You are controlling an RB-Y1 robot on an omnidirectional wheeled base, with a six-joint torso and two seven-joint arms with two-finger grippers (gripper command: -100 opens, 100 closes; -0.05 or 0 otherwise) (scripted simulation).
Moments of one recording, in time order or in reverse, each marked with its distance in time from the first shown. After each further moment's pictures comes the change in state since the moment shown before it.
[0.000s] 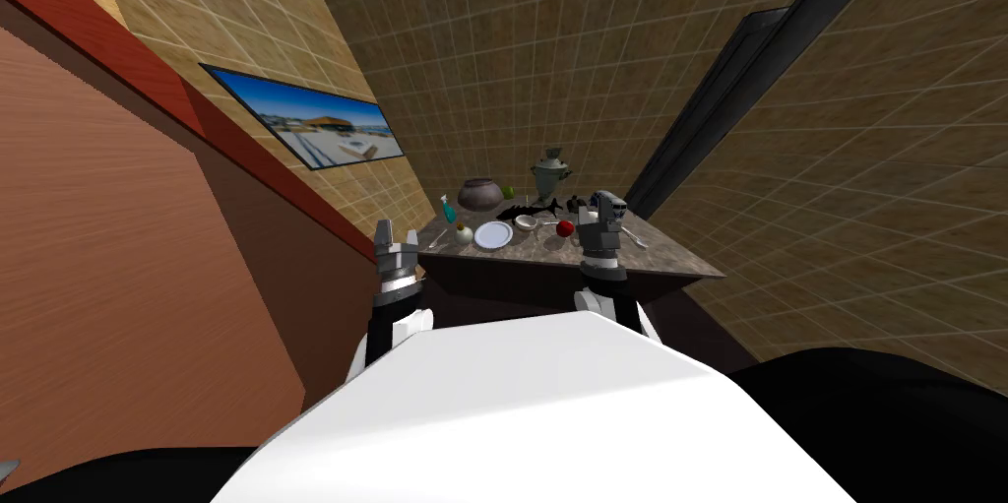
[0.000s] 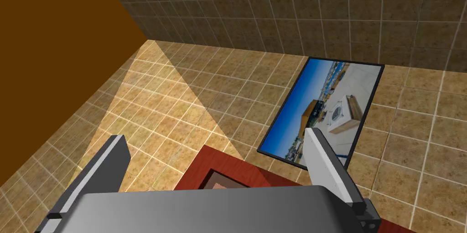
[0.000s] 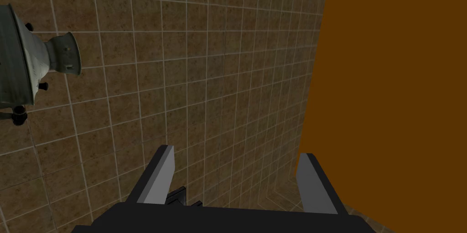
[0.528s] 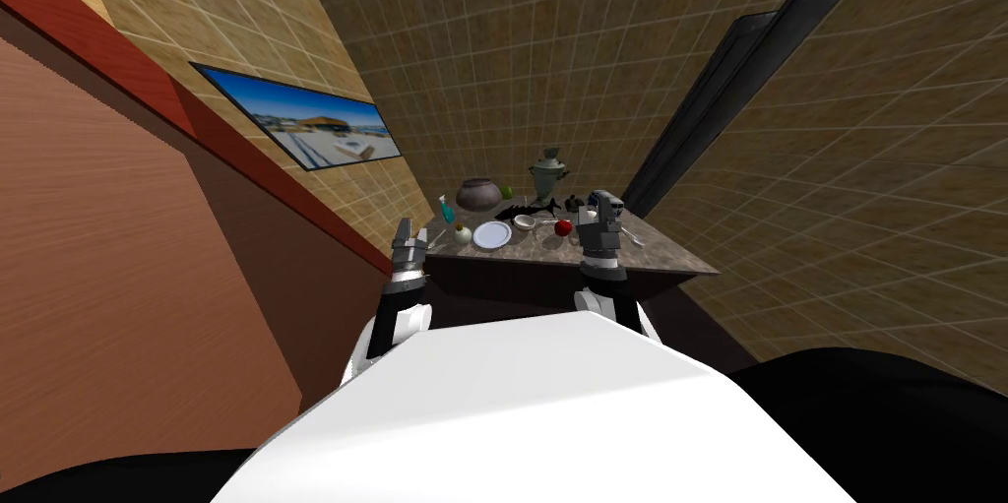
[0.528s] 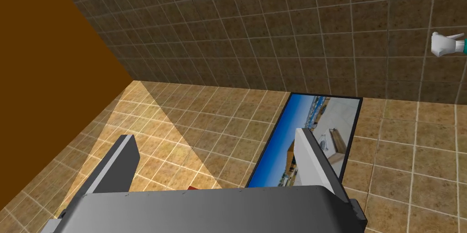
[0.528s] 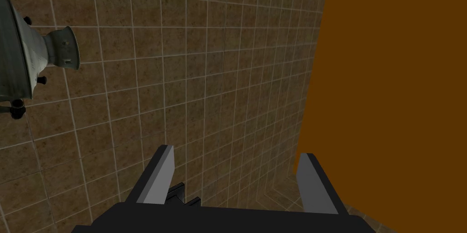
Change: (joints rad) left arm -0.076 0.132 -0.009 0.061 0.007 0.085 0.010; right arm 0.000 0.000 0.000 0.000 0.000 0.000 0.000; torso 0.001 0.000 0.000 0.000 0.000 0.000
